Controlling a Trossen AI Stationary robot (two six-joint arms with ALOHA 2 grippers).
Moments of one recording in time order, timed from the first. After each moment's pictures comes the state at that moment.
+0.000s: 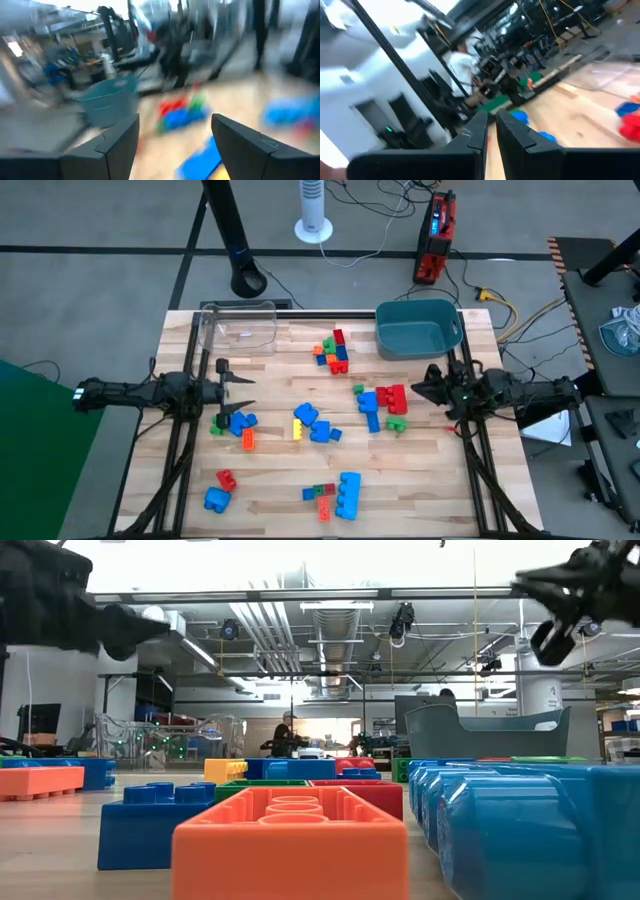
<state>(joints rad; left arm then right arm) -0.05 0.09 0.02 0.15 -0.09 0.12 0.07 0.02 0.07 0.17 0.06 0.63</state>
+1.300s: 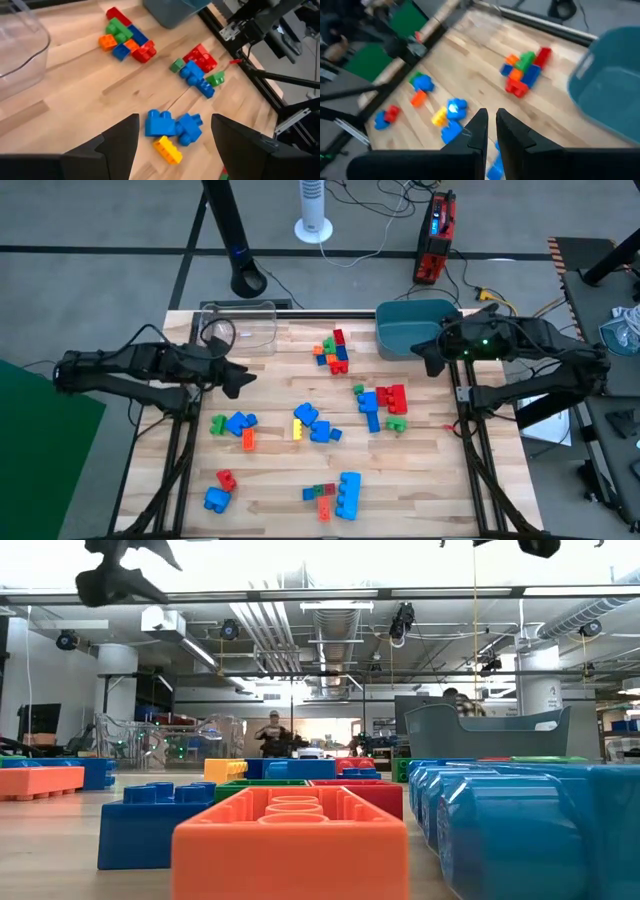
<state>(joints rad) -0.05 0.81 0.96 -0.81 -0.28 -0.90 -0.07 0.97 1.34 -0.99 0.21 0.76</state>
